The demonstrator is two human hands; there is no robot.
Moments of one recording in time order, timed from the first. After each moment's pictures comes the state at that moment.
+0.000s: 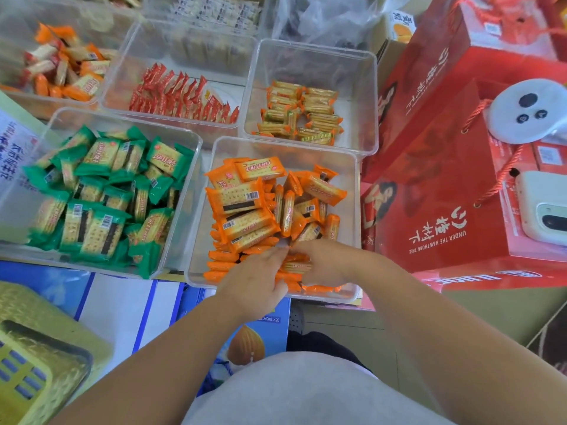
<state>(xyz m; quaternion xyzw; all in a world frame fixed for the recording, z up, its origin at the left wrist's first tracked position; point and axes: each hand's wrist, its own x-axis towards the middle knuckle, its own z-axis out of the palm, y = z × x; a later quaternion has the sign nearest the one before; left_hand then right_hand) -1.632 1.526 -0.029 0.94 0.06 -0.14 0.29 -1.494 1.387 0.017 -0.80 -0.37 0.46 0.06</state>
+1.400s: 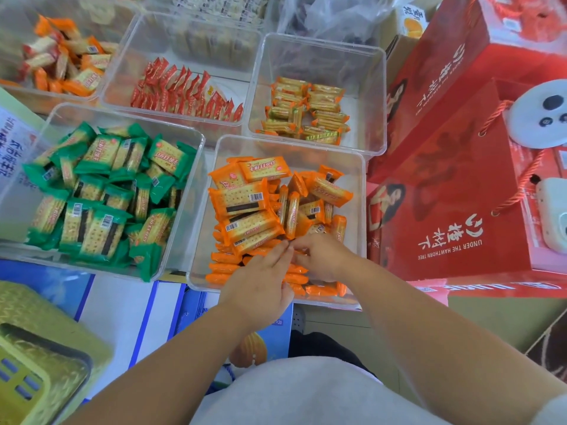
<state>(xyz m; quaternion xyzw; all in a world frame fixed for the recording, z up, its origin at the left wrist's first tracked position) -1.634 1.519 -0.027 0.97 0.06 -0.13 0.22 -1.490 1.395 -0.026 -0.85 -0.33 0.38 0.16</state>
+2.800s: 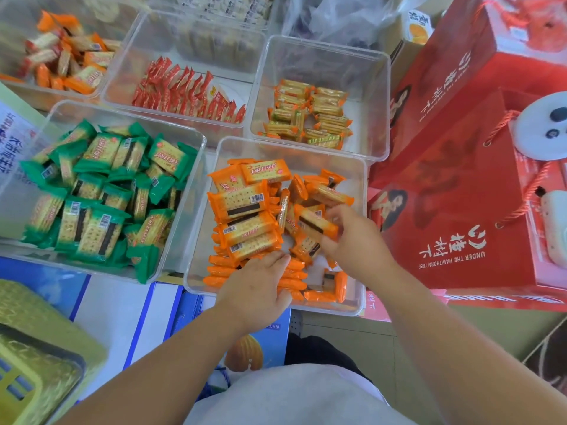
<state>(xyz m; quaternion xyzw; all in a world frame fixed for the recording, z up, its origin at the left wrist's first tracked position) -1.629 1.526 -0.030 0.95 0.08 -0.16 0.27 -1.472 1.371 0.011 -0.92 -0.24 0.18 0.24</state>
